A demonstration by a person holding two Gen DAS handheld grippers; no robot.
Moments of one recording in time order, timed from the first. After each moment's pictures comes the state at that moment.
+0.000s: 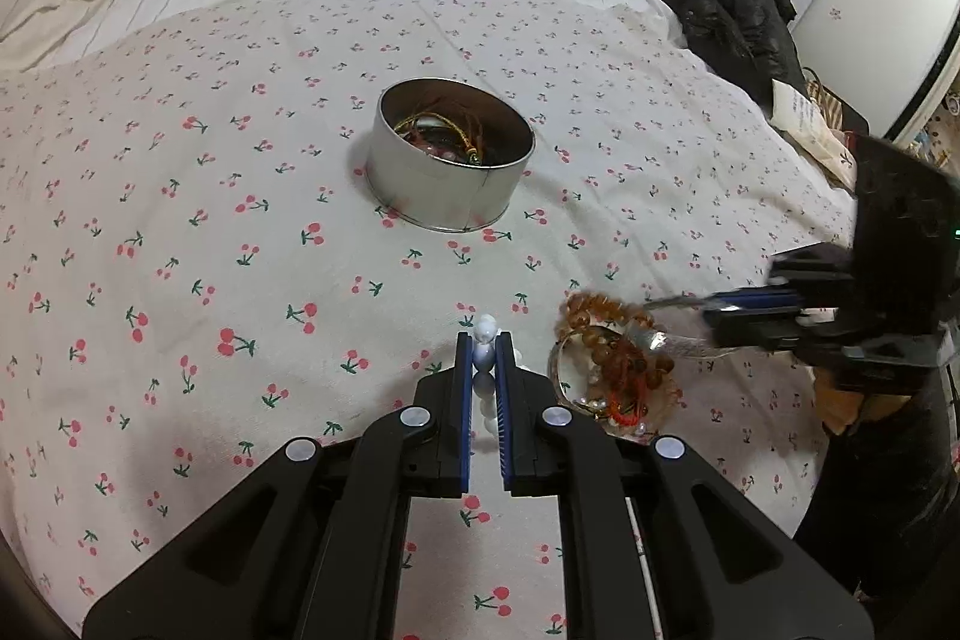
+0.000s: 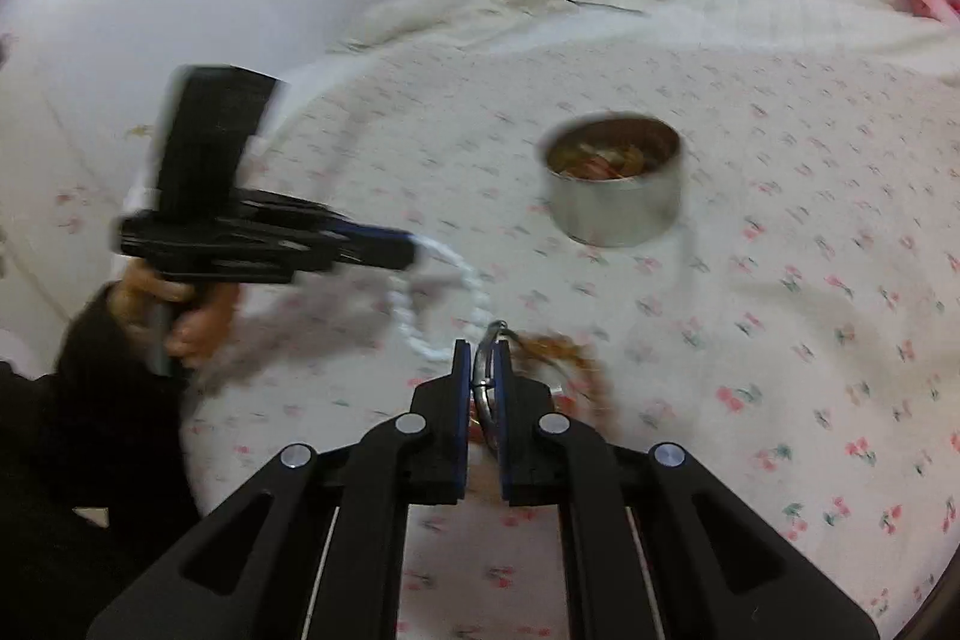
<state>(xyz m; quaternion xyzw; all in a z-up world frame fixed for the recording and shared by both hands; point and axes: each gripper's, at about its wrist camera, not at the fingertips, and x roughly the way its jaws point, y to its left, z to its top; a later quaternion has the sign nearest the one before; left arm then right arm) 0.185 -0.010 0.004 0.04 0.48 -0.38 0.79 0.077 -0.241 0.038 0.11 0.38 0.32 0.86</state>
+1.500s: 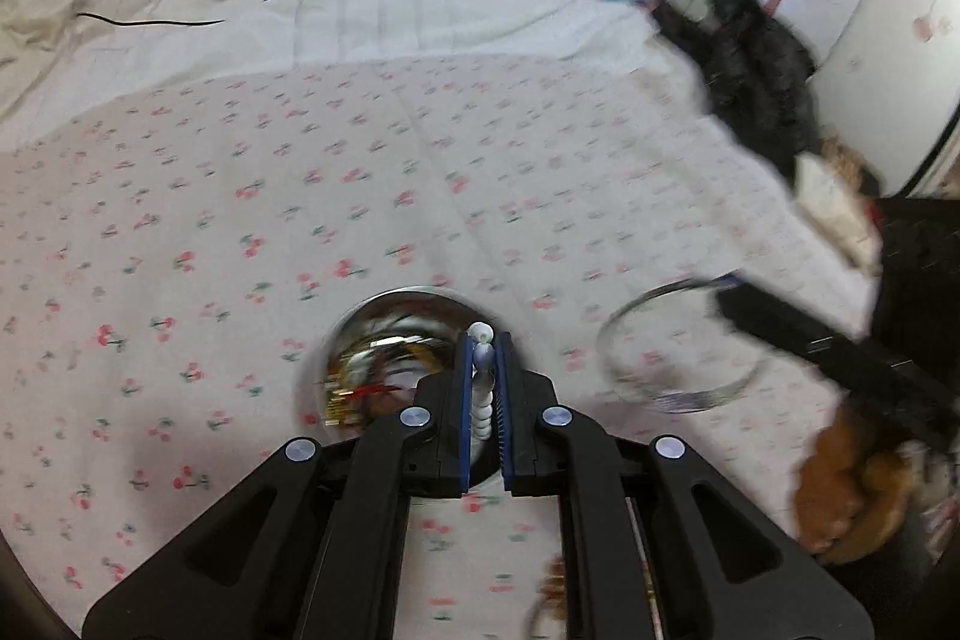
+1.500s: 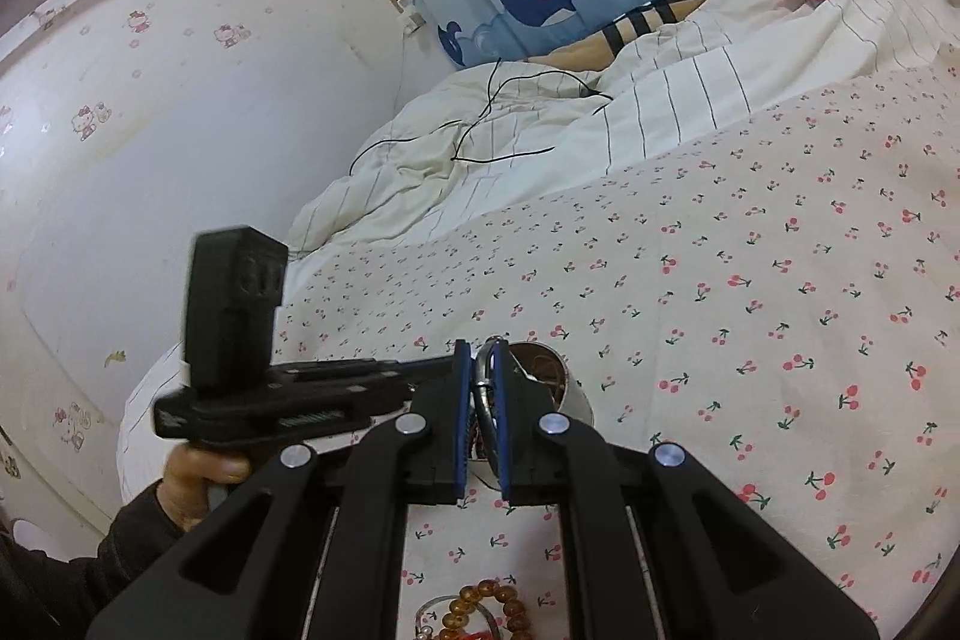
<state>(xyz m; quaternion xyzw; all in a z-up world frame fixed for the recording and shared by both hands) 0.289 -0.104 0.018 0.04 0.46 -0.35 0.81 0.168 -0.312 0.056 0.25 0.30 0.20 0.90</state>
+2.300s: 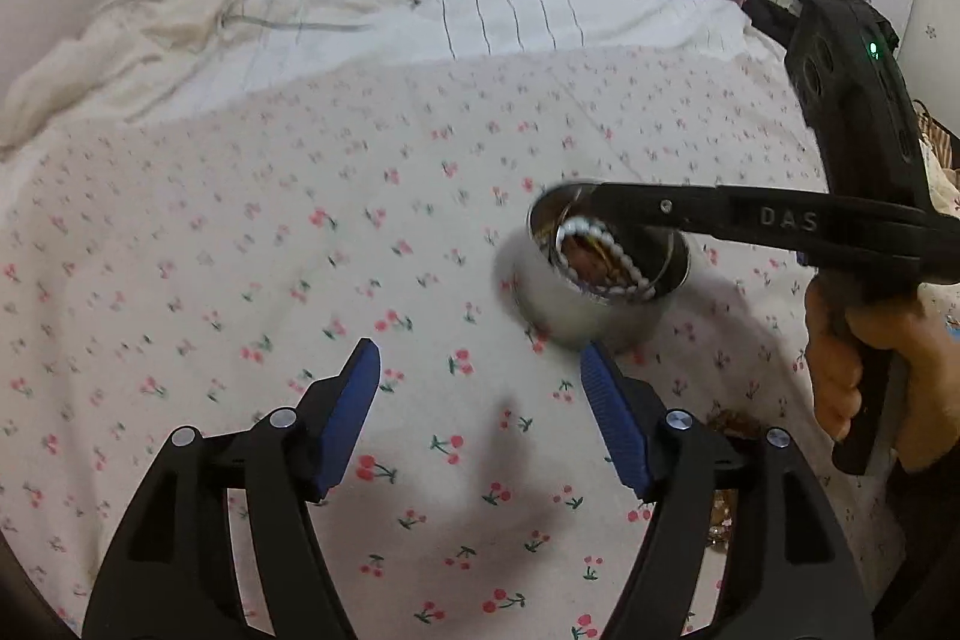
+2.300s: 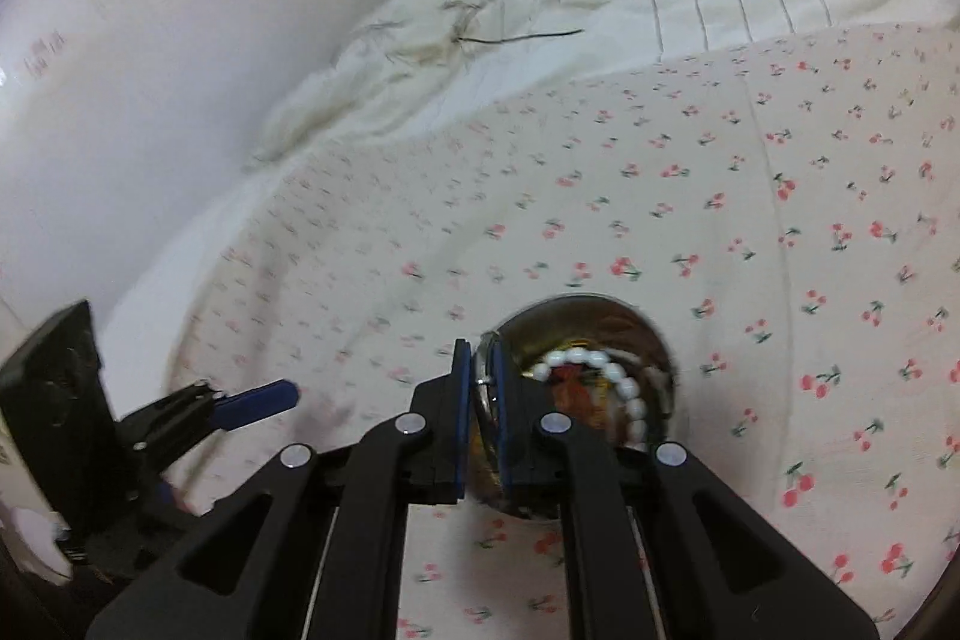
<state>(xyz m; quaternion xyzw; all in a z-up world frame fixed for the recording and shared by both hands) 0.233 -0.016 0.020 0.08 0.43 -0.23 0.87 0.249 -0.228 0.006 0.18 0.42 0.20 0.86</state>
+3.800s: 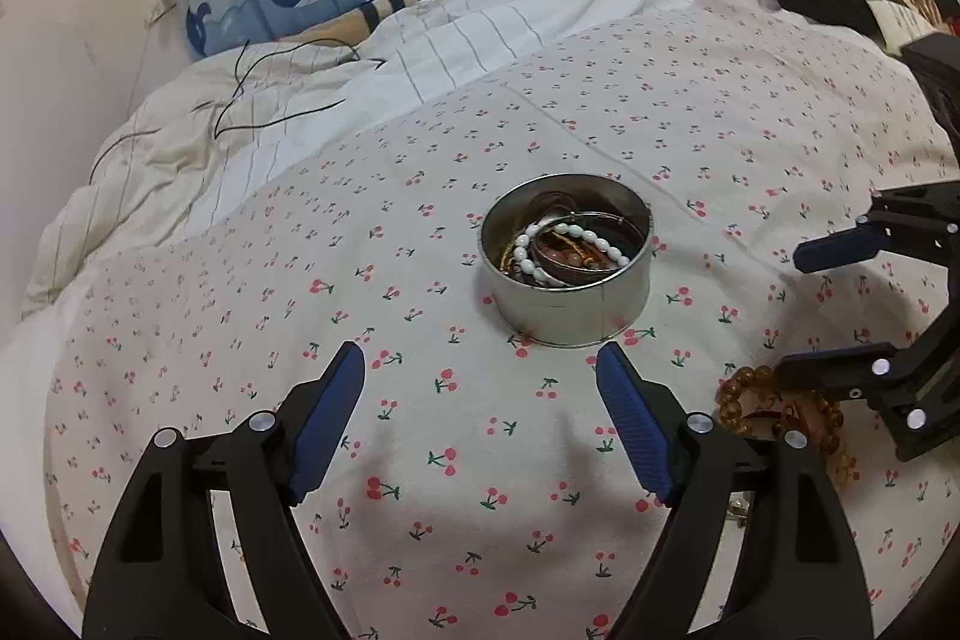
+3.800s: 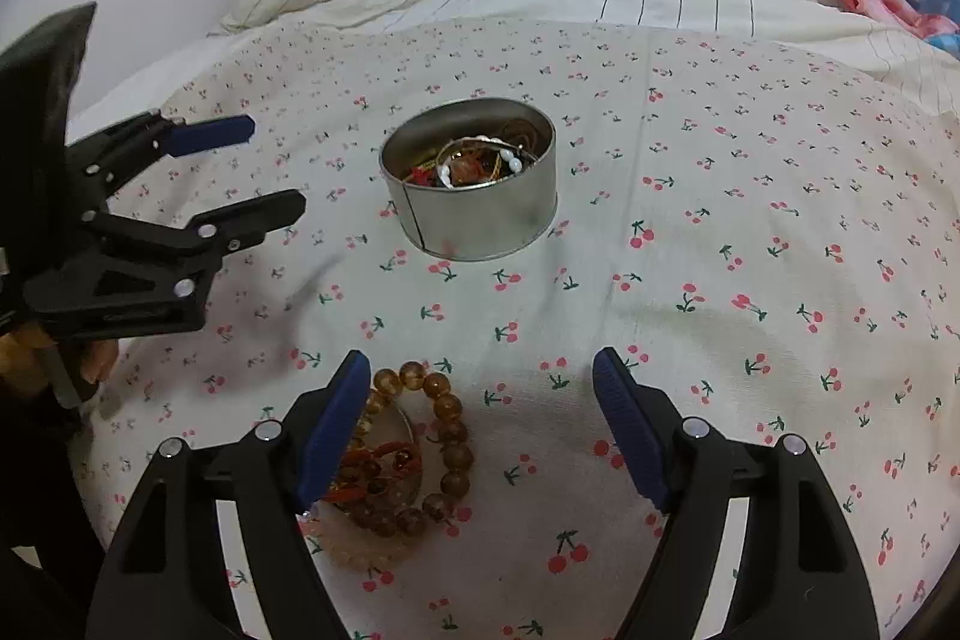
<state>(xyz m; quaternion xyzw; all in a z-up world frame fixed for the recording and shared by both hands) 0.183 -0.061 0.025 0.24 0.34 -0.22 0.88 0.125 -0.246 -0.006 0.03 0.46 0.15 0.87</state>
